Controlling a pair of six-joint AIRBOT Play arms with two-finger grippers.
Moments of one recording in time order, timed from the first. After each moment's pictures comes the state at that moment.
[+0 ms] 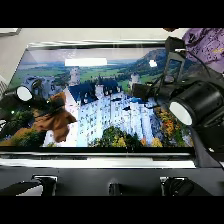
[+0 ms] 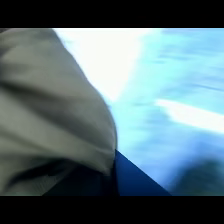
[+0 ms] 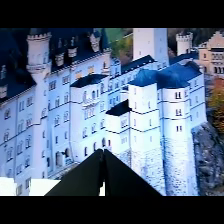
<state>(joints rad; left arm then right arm) -0.09 -1.32 1.18 1.18 -1.11 -1.84 0.64 -1.04 1.41 -1.90 1.24 2.31</state>
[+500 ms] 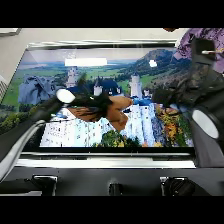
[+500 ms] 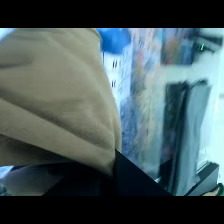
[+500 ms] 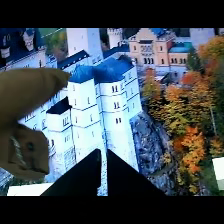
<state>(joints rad) -0.50 -1.53 1.26 0.70 -0.72 -1.74 0.64 -0.94 1.41 -2.05 1.46 2.31</state>
